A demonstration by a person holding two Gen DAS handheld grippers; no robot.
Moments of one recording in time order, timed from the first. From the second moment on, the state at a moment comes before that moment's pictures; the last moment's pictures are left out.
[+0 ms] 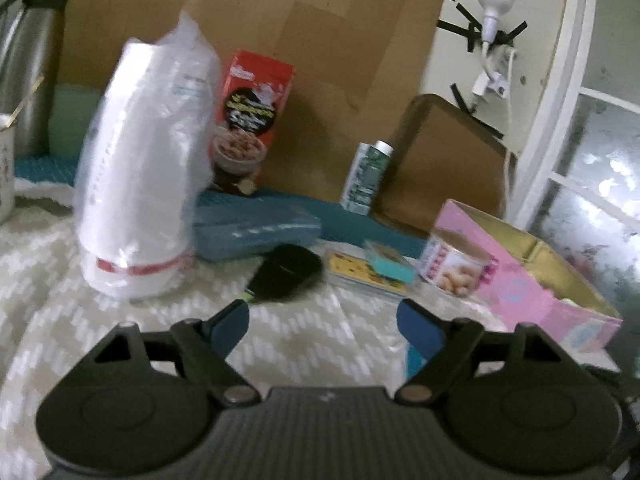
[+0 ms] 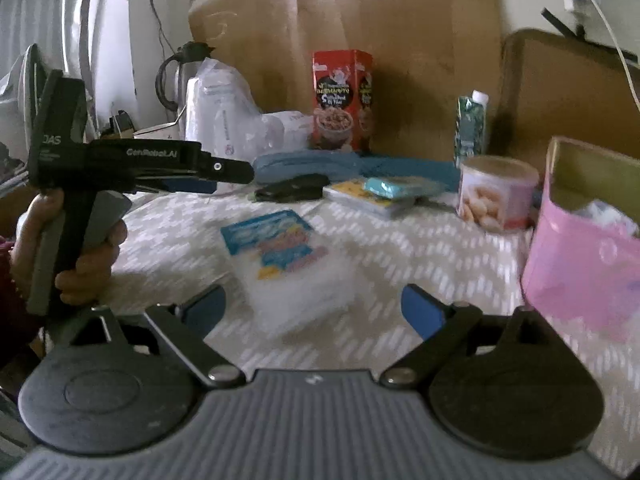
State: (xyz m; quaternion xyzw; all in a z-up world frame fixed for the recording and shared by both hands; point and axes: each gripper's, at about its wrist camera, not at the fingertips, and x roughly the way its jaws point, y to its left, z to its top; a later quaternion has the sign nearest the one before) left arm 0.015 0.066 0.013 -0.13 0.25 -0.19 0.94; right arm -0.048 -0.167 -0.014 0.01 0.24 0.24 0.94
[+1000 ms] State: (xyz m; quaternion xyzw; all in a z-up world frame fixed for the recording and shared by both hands) left arm -0.007 -0.132 0.004 -0.05 0.37 -0.40 0.84; right arm -0.116 -0.255 -0.026 0.05 0.26 0.09 0.96
